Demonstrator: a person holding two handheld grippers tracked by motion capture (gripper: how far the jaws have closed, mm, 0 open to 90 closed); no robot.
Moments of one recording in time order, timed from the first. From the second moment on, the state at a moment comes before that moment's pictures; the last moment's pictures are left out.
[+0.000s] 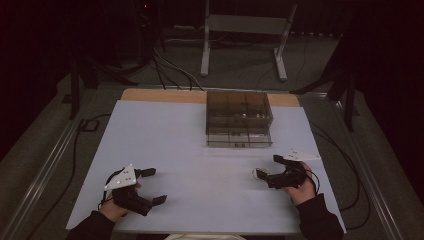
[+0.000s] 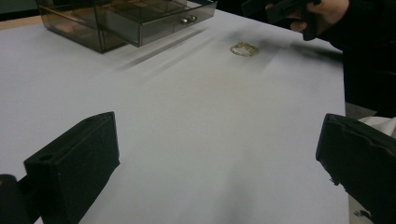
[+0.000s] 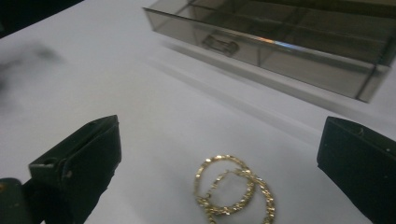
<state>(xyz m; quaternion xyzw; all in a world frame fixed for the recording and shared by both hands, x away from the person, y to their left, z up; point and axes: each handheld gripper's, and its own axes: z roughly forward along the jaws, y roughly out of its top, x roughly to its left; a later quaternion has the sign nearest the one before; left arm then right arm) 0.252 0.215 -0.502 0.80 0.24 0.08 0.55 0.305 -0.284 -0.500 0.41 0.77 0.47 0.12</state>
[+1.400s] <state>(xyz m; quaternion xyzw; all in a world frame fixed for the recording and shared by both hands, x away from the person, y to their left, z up) 0.254 0.214 -0.503 0.80 0.24 0.07 0.55 0.304 -0.280 -0.511 0.47 0.81 0.31 0.17</state>
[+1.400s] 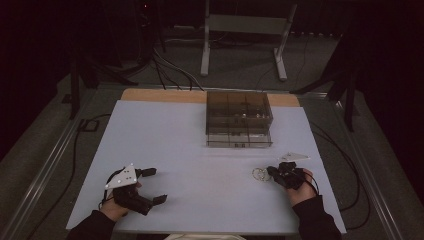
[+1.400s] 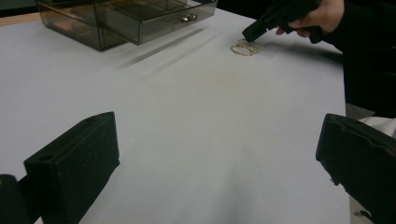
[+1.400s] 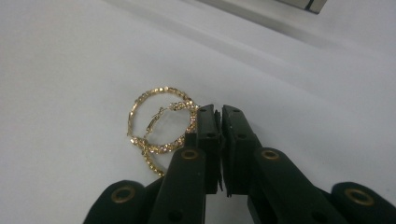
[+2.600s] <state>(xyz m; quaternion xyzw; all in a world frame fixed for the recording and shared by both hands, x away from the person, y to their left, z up) 0.255 0.213 -0.503 0.80 0.24 0.08 0.55 0.312 -0.263 -0.477 0.46 0.80 0.35 0.17</state>
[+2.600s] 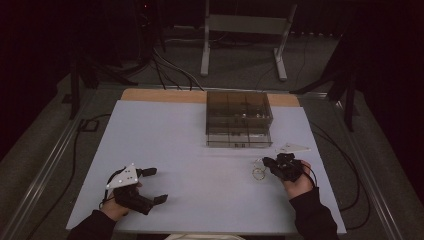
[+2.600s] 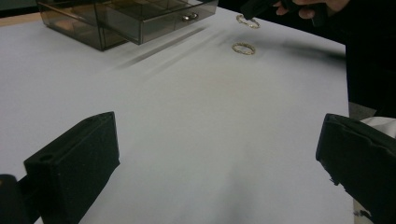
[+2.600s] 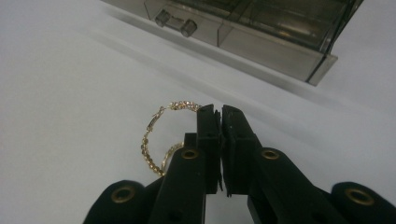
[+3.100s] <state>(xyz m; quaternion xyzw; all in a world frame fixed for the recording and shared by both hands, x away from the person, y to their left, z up) 0.255 0.213 -0.502 0.80 0.24 0.08 0.55 0.324 -0.248 -0.464 0.44 0.80 0.36 0.18</state>
